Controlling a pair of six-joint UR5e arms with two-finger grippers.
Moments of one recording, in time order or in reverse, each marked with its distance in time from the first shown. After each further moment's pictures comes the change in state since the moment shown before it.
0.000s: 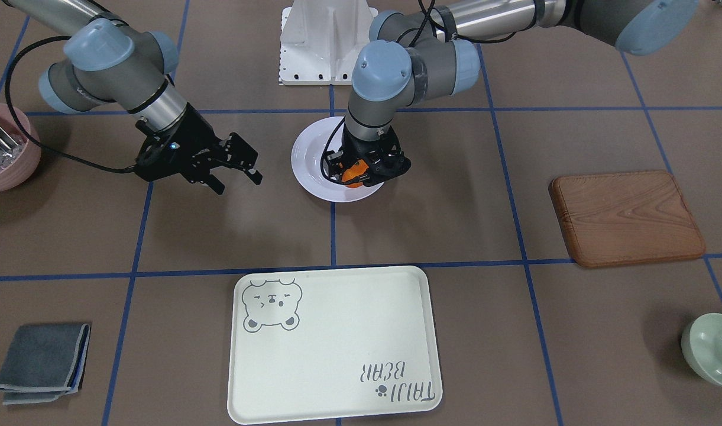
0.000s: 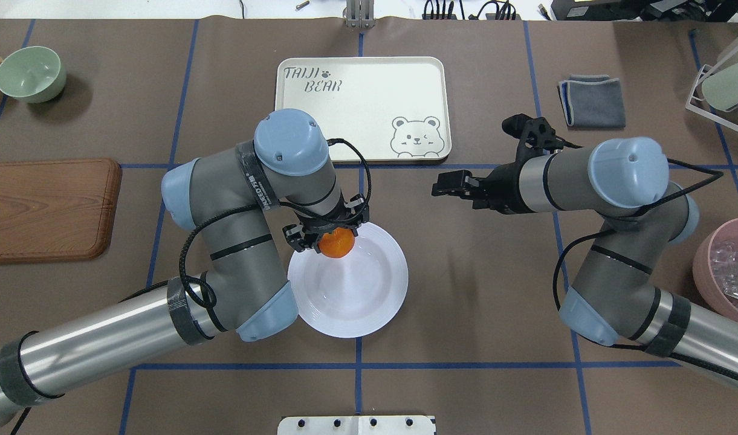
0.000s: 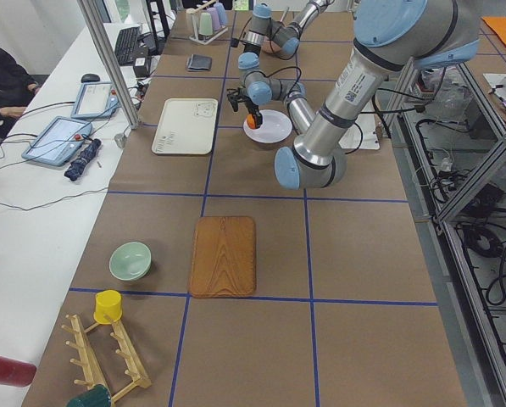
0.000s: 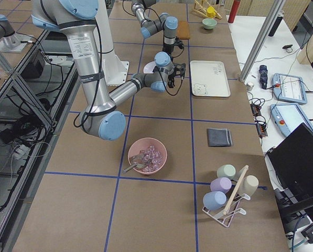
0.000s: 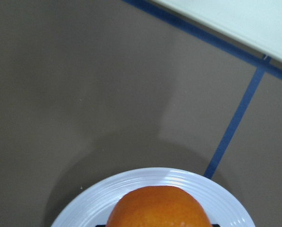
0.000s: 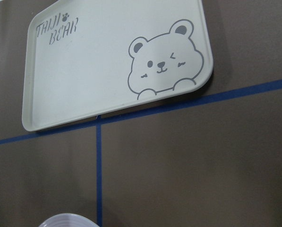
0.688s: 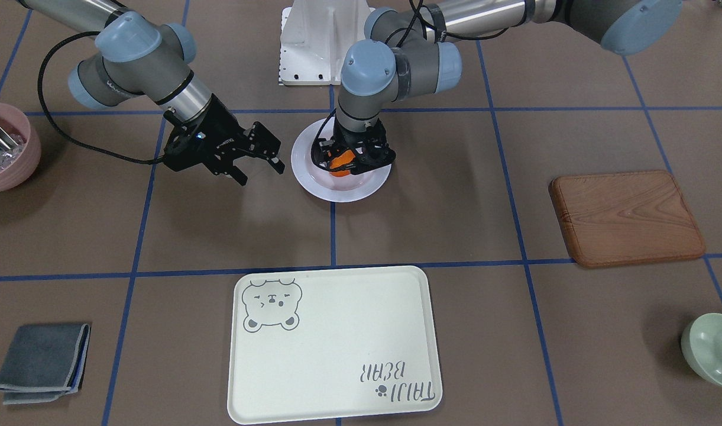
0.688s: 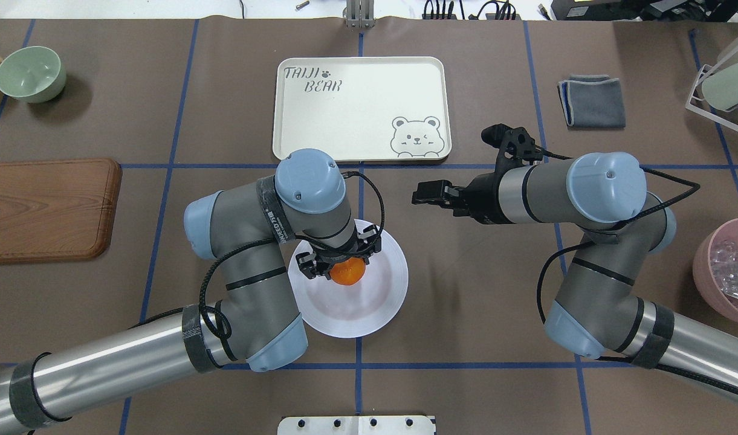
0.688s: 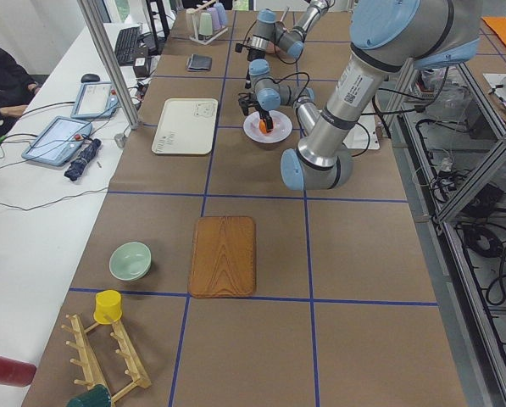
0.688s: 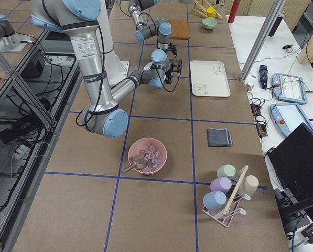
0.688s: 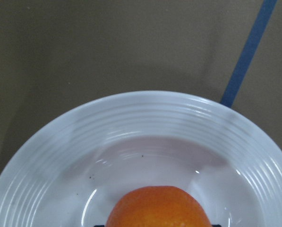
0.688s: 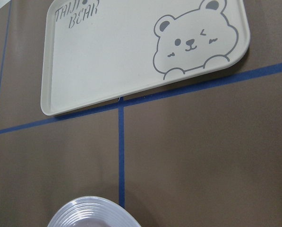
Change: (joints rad) left arm 0.053 0.046 -0.045 -0.020 0.014 0.010; right arm -0.039 0.019 0.001 0.007 -0.022 0.007
